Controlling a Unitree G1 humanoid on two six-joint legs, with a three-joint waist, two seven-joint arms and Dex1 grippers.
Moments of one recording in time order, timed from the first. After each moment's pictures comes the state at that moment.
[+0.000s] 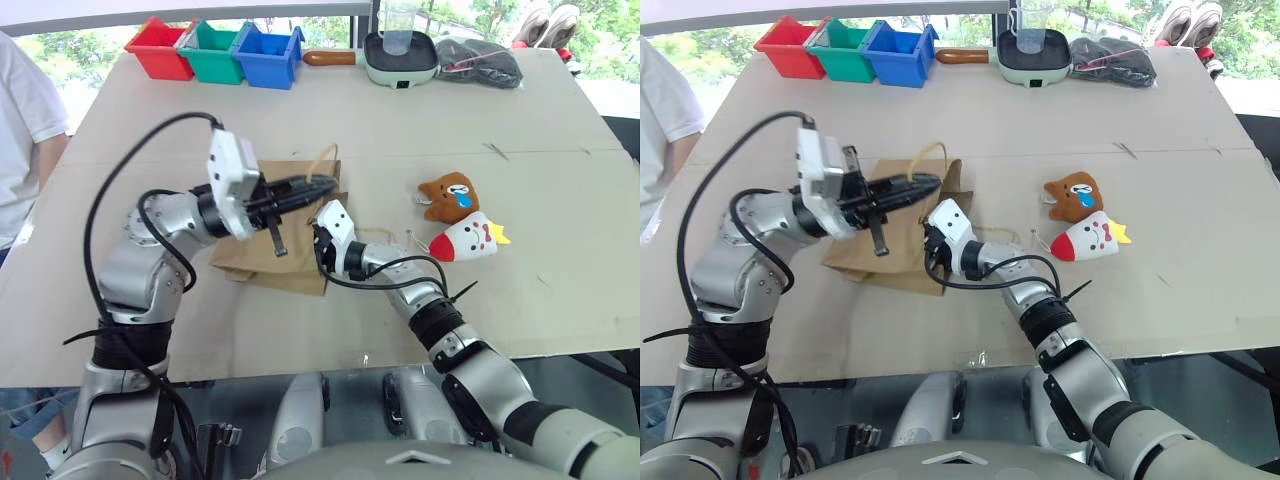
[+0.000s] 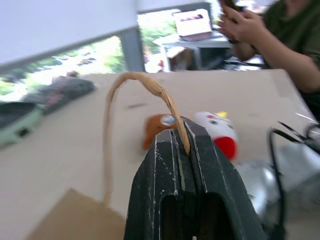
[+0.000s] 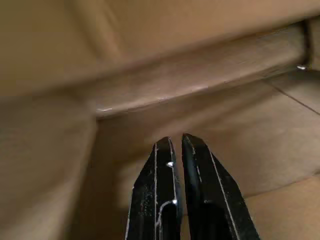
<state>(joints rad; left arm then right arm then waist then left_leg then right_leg) -0.47 0.62 0.11 -0.22 -0.57 0.32 -0.99 -0.69 0.13 0.33 0.73 0.14 -0.06 0.70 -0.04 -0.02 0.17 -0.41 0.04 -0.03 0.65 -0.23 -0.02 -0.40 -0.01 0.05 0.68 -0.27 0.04</state>
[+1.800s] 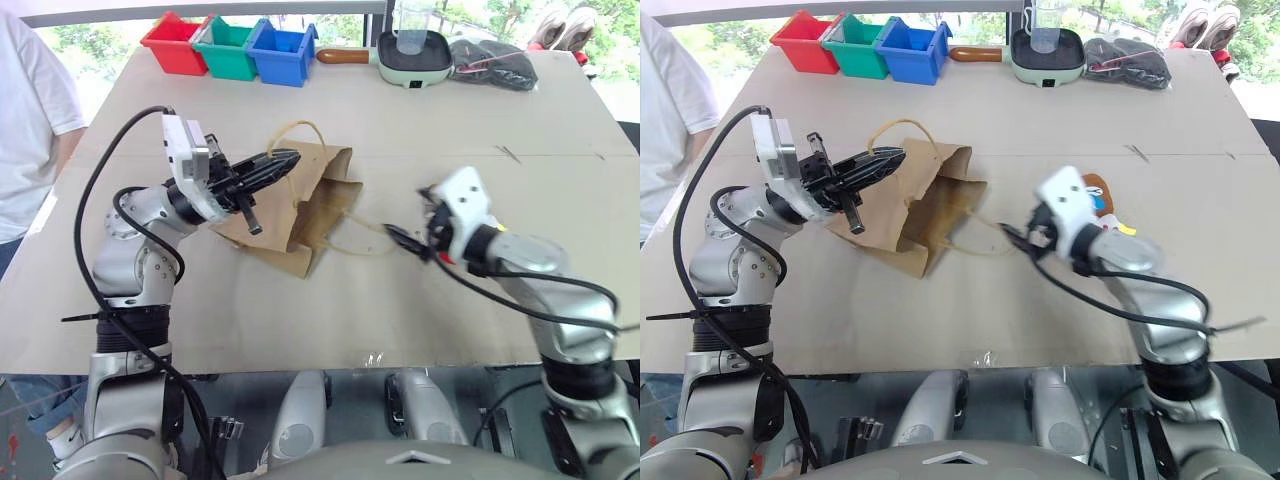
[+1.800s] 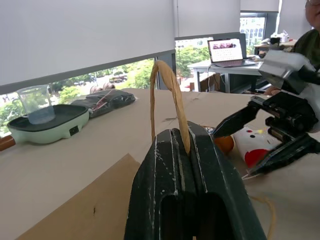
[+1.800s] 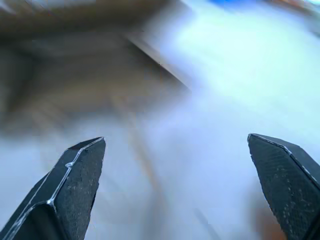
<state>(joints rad) -0.51 0.55 0.19 0.02 -0.61 0.21 -1.12 -0.28 -0.46 0.00 -0.63 0.19 1.01 0.47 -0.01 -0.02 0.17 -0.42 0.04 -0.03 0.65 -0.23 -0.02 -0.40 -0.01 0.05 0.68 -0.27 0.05</state>
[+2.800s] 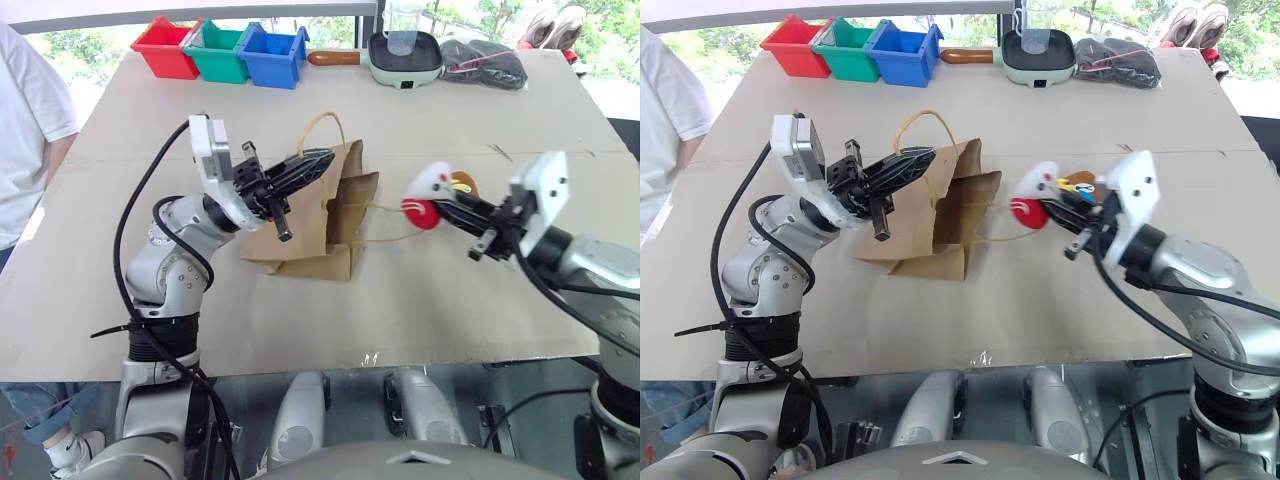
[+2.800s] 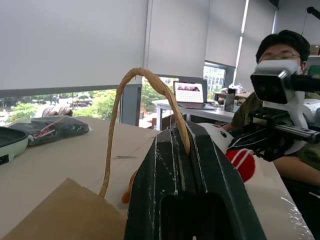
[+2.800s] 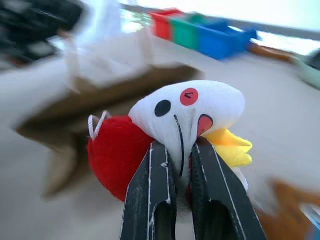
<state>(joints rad) -0.47 0.45 0.15 -0.15 -0.75 0.37 -1.01 -0.40 -0.42 -0.07 -0.67 0.56 0.95 0.50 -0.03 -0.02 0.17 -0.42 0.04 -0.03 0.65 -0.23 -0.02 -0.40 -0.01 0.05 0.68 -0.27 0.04</state>
